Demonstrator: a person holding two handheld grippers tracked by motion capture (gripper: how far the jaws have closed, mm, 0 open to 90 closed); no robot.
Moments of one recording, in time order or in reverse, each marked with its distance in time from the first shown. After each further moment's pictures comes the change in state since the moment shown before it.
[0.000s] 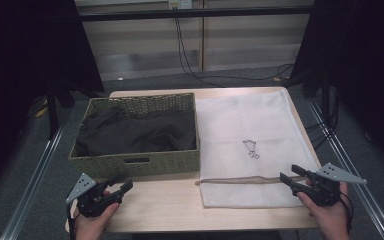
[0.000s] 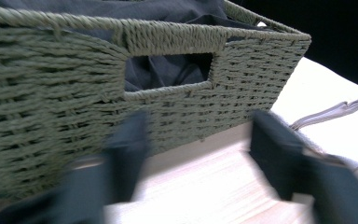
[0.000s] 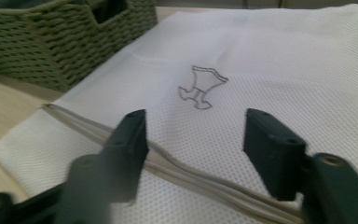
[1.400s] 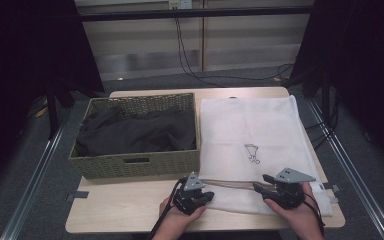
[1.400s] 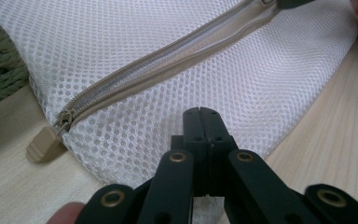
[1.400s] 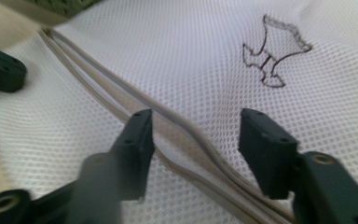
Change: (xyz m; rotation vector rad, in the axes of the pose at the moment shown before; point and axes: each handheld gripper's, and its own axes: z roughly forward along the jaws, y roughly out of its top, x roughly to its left) left arm -0.161 -0.025 0.162 0.428 -0.288 0.231; right arm 0.049 -0.016 0.060 0.241 0.009 -0.142
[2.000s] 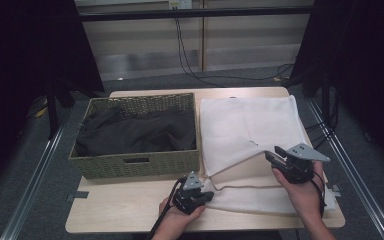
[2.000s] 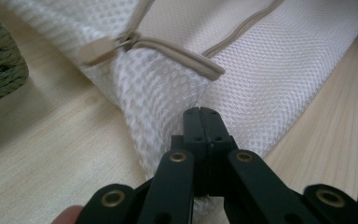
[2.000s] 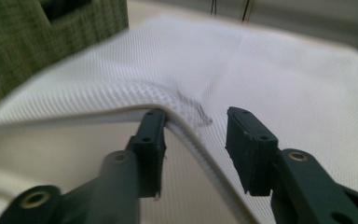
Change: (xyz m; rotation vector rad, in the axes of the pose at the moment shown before) left arm 0.003 -0.001 0.000 -0.004 -0.014 -0.023; right arm -0.033 0.048 -0.013 -0.145 -0.209 0.044
